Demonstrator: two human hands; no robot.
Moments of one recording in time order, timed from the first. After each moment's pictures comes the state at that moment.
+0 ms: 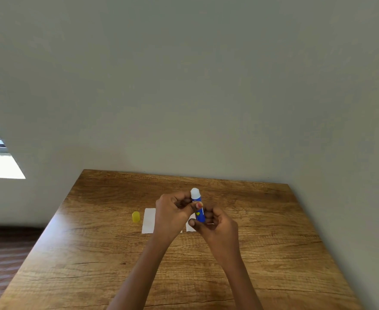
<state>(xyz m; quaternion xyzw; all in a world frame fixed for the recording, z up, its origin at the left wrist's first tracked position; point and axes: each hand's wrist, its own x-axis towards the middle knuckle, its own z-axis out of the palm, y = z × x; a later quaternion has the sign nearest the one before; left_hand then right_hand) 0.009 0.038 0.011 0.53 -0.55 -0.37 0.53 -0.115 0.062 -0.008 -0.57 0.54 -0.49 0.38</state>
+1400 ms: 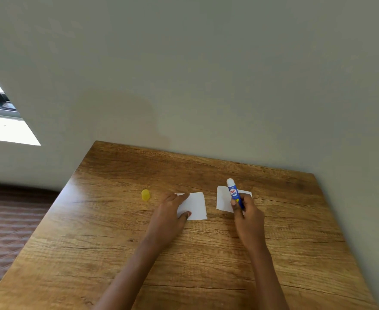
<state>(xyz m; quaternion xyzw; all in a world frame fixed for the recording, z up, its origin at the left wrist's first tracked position) 0.038 0.035 -0.087 0.65 -0.66 -0.24 0.31 -0.166 0.016 -0.070 -0.62 0.67 -0.35 0.21</state>
